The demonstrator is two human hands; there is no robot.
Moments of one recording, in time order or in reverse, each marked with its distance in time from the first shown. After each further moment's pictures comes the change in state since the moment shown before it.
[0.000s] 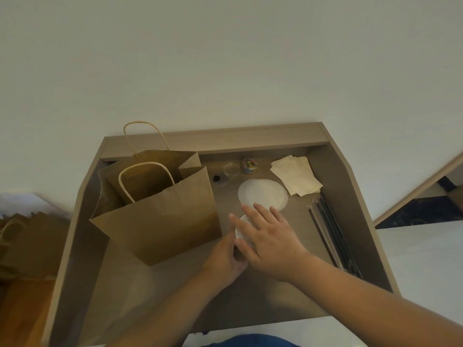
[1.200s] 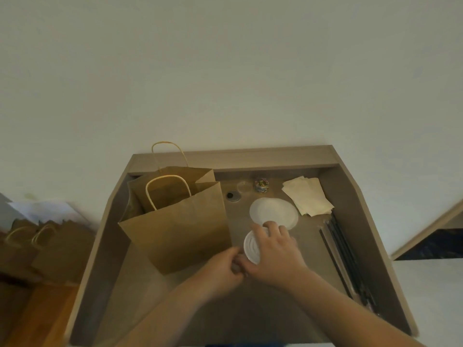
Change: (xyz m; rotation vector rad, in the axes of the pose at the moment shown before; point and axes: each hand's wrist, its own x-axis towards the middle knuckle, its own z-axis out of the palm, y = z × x) left_hand -0.023 0.037 -0.048 0.290 -0.160 -0.267; right_hand 0.009 -0.008 0.005 0.128 0.106 0.233
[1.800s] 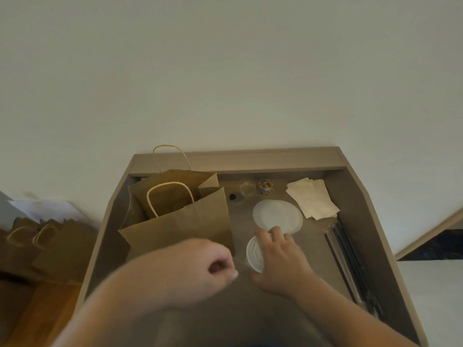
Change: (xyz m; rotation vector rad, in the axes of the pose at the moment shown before) left_hand -0.105 0.124 -0.120 0.454 -0.205 0.020; right_hand 0.006 0.002 0.002 -0.040 -0.092 -0.023
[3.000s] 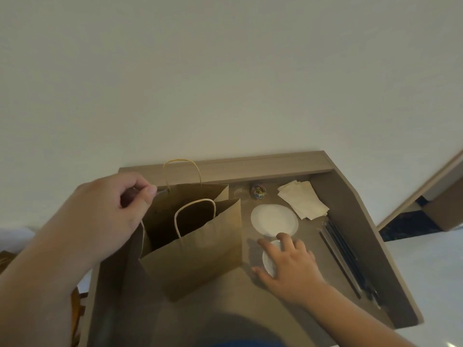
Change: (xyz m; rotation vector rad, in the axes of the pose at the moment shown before) left_hand -0.023 -0.147 -0.092 -0.081 0.826 0.054; right_hand -0.011 -0.043 -0.012 -0.080 -0.038 0.245
